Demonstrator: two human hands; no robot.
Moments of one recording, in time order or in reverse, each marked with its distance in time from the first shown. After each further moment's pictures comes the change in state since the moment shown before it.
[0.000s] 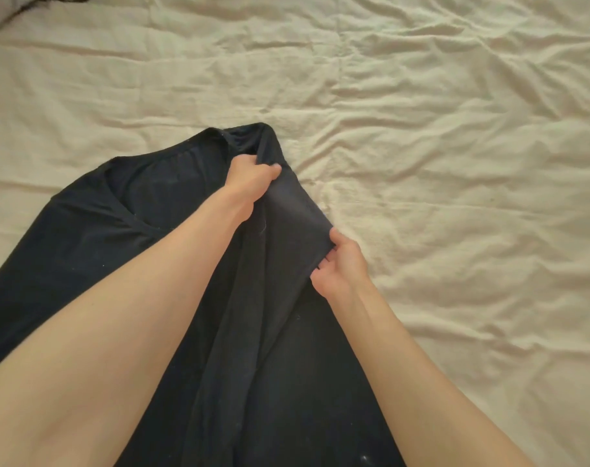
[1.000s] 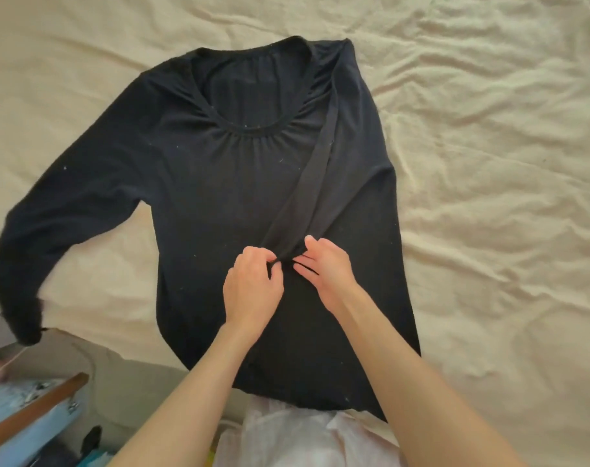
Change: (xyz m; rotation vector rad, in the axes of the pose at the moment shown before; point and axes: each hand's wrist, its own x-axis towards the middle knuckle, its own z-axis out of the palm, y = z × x) left_hand -0.210 -0.203 -0.030 0.592 0.275 0.121; right_hand -0.049 0.112 -0.079 -0.824 -0.106 -0.006
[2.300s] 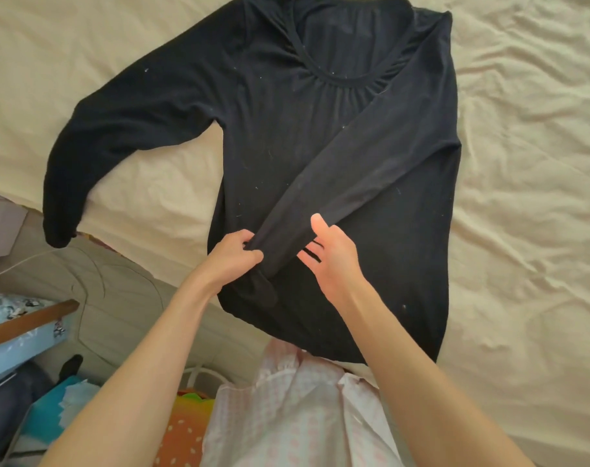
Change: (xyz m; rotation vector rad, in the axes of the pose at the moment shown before) left_hand -0.037 -0.114 -0.054 -0.466 -0.483 -0.382; right_hand -0.043 0.077 0.050 -0.082 -0.050 -0.018
